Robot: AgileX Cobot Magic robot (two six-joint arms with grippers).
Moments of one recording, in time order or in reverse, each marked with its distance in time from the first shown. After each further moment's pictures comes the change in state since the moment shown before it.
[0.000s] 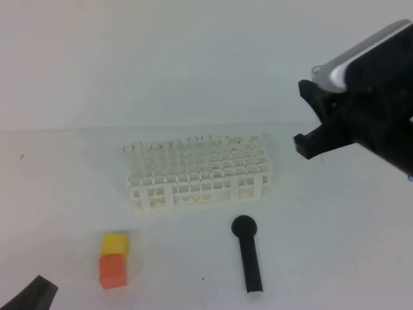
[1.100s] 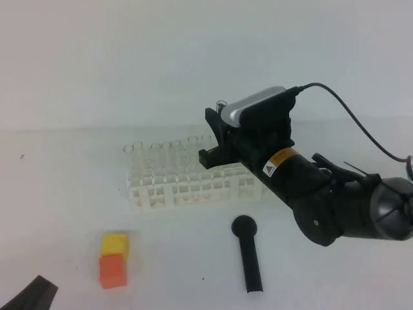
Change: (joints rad) left arm 0.002 0.017 0.000 -0.002 0.000 -0.004; right arm 0.088 0.664 -0.200 -0.651 -0.643 0.893
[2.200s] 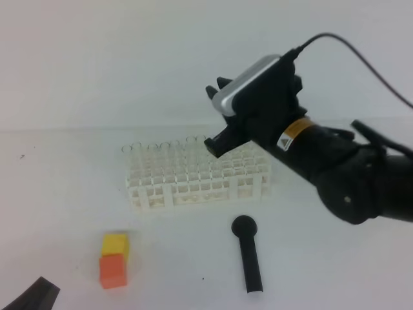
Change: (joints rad) left arm -0.012 0.002 0.000 0.000 0.000 0.008; right arm 0.001 -0.175 -0.006 -0.041 0.200 -0.245
